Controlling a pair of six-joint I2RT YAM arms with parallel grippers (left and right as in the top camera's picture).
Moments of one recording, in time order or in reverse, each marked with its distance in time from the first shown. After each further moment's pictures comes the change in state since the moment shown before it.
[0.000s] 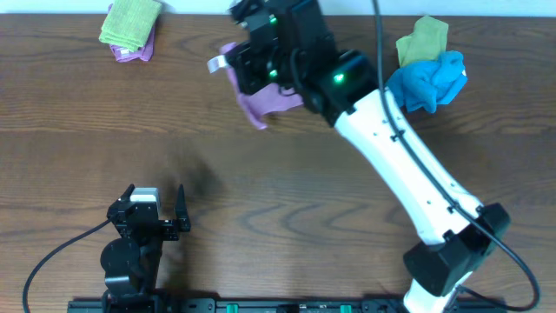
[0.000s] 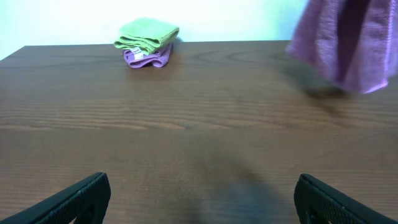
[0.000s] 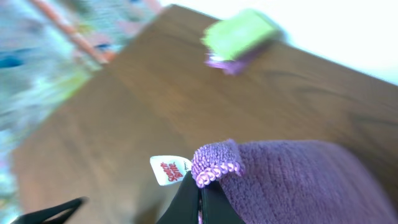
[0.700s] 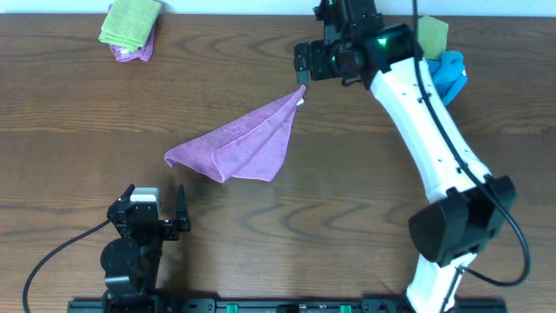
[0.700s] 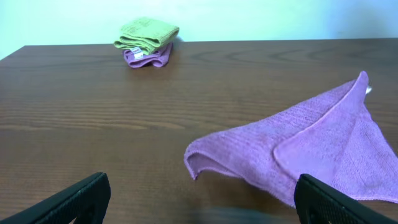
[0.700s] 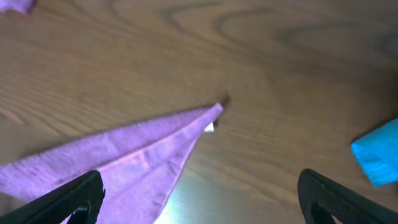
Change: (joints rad) left arm 0.000 0.000 0.000 0.000 0.000 0.000; right arm -0.264 0.100 0.004 -0.335 0.296 -0.012
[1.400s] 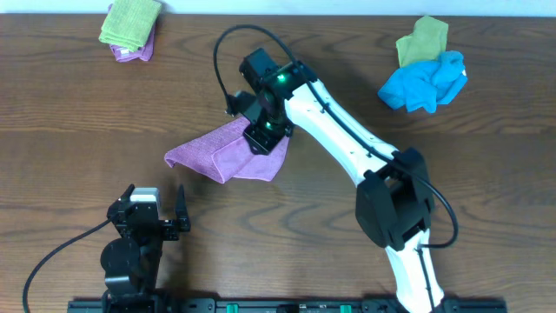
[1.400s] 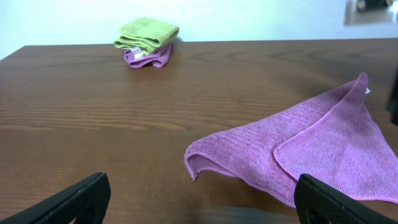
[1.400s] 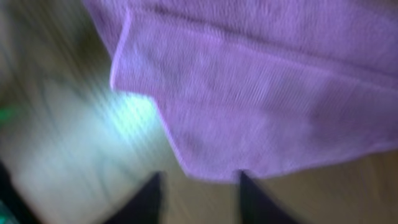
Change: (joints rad) left arm 0.000 0.000 0.000 0.000 0.000 0.000; right arm 0.257 0.244 -0.001 -0.233 -0.229 -0.449
